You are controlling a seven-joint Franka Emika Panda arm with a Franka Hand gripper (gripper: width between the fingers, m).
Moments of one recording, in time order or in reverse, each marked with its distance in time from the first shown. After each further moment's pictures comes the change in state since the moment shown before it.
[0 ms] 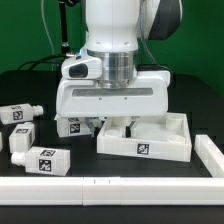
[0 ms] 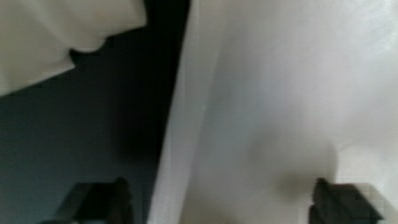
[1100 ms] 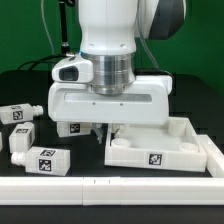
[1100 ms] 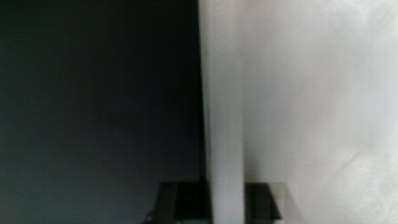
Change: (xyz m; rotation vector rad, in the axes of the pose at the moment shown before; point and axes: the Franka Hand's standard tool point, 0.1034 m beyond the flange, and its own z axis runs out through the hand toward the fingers) arm 0.059 0.010 -0.009 0.006 -0.050 0.163
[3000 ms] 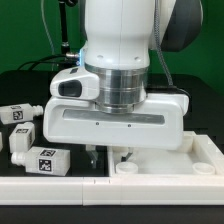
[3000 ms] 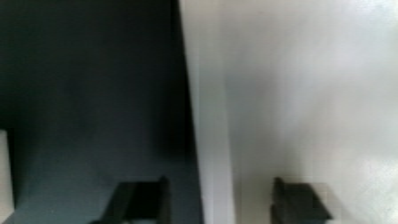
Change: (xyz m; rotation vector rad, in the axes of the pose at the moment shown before) arm 0.062 -0.008 0.004 -0.048 0.039 -0.043
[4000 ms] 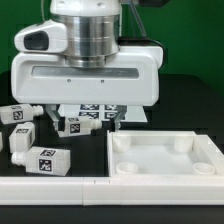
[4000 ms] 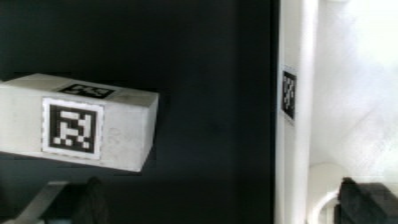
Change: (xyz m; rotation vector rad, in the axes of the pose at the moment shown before) arm -0.005 0.040 -0.060 0.023 -0.029 -0.058
